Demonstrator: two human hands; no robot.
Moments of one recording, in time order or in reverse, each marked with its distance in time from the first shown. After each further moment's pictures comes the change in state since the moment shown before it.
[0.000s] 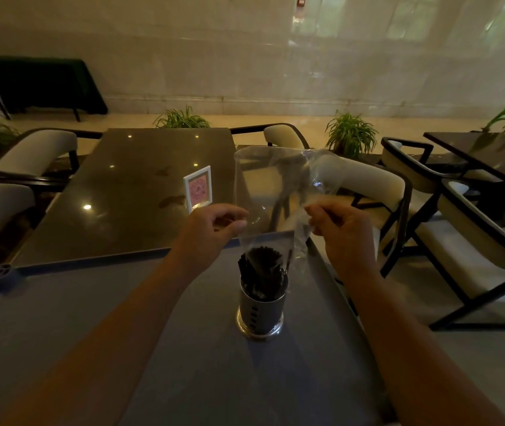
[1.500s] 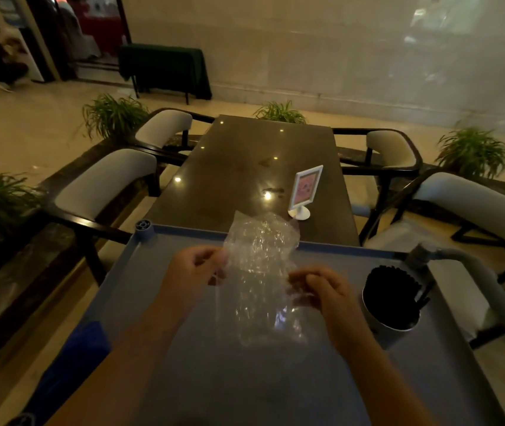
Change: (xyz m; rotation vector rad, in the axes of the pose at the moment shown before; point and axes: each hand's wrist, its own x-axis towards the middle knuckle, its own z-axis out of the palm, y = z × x) left_hand -0.152 -0.073 -0.160 -0.191 0.362 -0.549; right_hand -0.099 -0.031 0.187 0.557 -0.611 0.379
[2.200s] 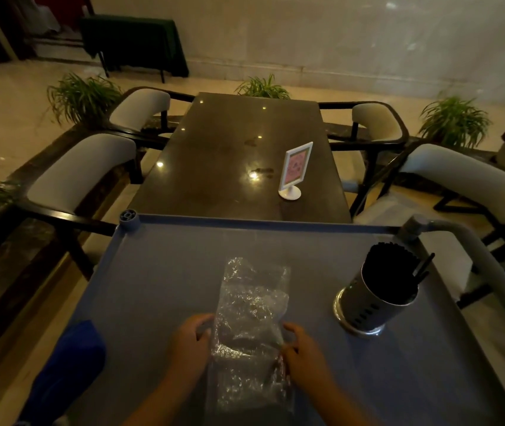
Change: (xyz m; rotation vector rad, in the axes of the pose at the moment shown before) left_hand -0.054 -0.161 0.019 0.305 -0.023 -0.277; right_hand -0.054 0.146 0.027 -0.494 0.014 0.470
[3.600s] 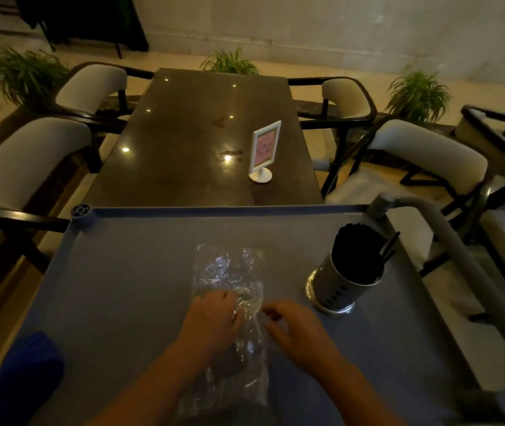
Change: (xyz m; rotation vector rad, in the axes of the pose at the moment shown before) left_hand 0.016 0.071 0.055 0.868 -0.214 0.562; right_hand -0.007 -0.019 -0.055 -0.383 0.069 -0.428
